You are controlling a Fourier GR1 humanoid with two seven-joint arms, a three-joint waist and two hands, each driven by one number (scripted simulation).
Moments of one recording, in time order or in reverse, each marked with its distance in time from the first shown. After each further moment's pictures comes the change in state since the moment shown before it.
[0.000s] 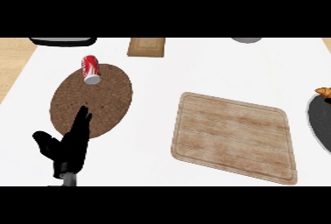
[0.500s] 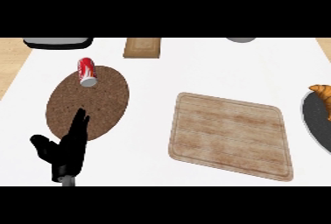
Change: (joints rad) left arm 0.024 -0.006 0.008 -0.012 -0.006 0.011 -0.007; right arm -0.005 -0.105 -0.244 0.120 -0.299 0.350 -0.184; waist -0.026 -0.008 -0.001
